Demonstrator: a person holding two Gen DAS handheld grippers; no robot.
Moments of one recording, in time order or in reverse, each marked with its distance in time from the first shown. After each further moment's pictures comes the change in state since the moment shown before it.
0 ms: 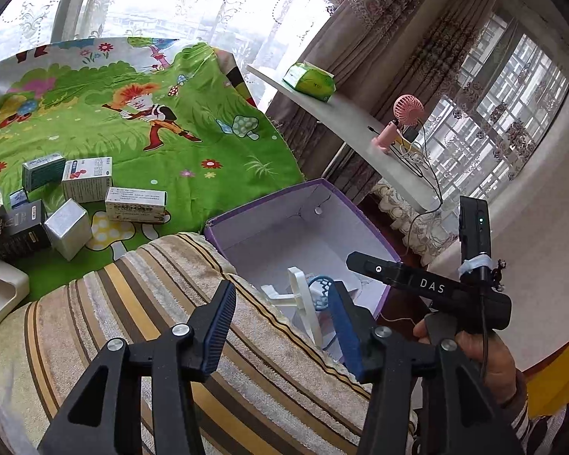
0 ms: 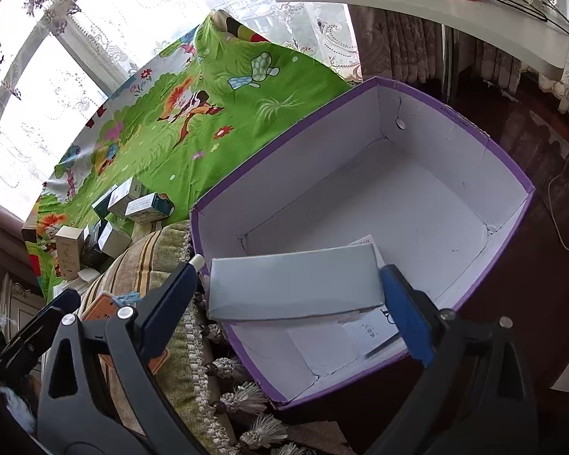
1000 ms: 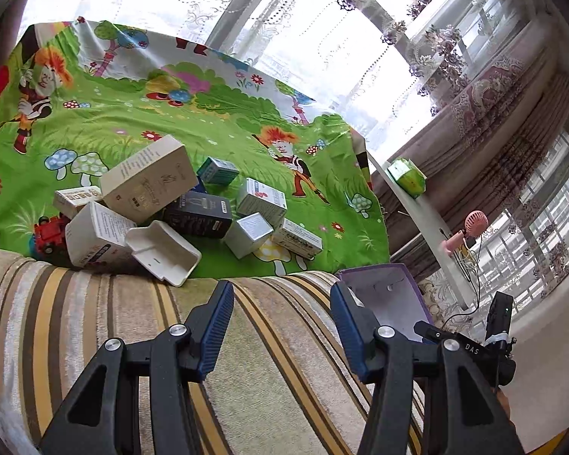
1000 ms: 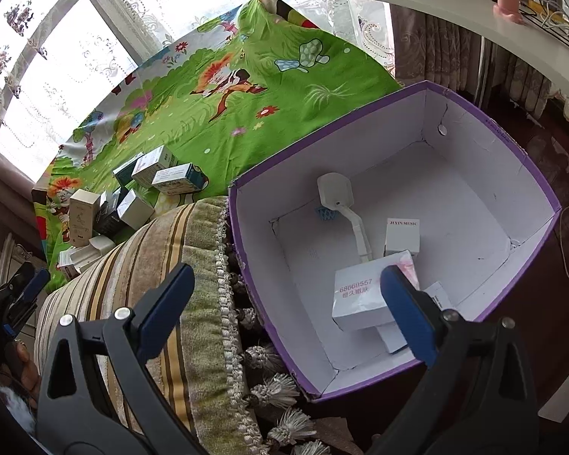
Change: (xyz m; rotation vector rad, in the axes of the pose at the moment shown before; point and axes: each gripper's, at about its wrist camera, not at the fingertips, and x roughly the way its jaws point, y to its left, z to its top) left arm -0.116 0.129 -0.040 -0.359 -0.260 0.189; right arm 0.009 0.047 -0.014 -0.130 0.058 0.067
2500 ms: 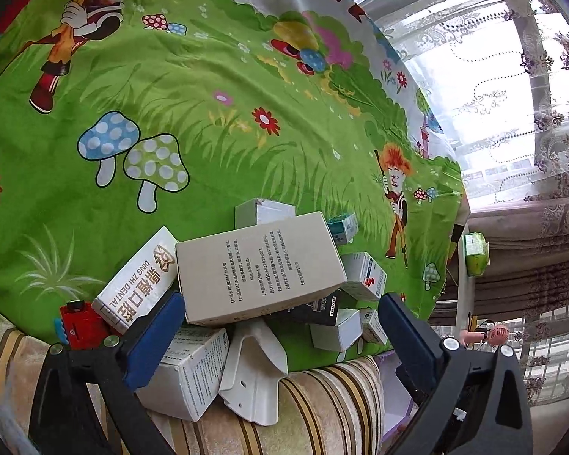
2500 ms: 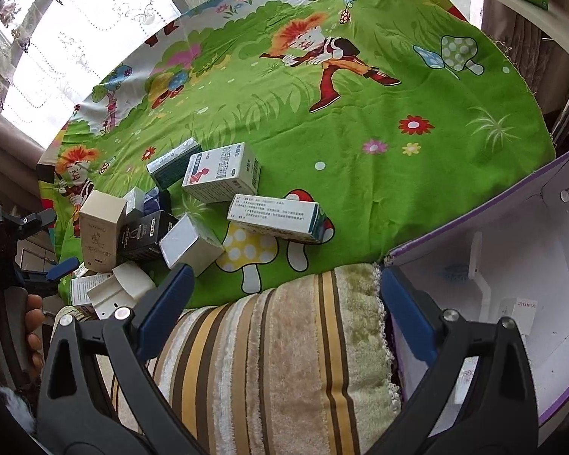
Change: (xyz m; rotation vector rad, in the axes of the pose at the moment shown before) left arm 0.085 0.126 0.120 -0.461 0.254 0.137; right arm 0.114 0.132 0.075 -0.115 0.146 0.074
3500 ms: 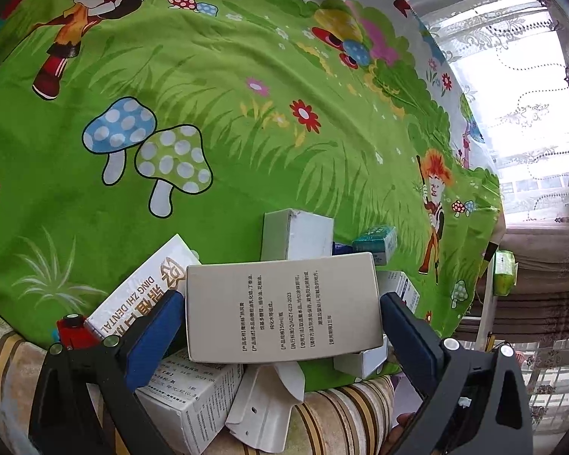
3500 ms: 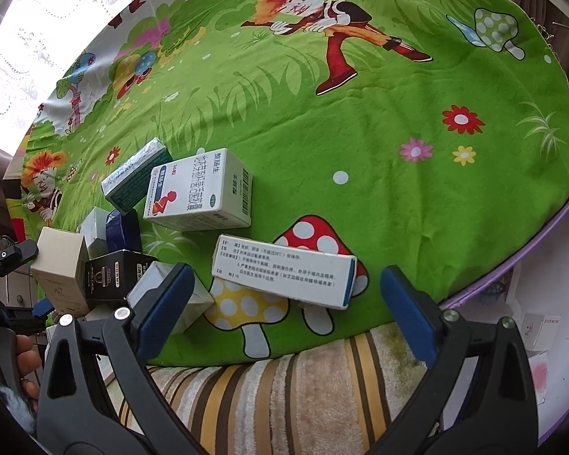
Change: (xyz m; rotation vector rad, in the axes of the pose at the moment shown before) left arm 0.027 0.004 0.015 -0.081 0.030 0.110; right arm 0.064 0.013 0.031 0.040 0.104 -0.064
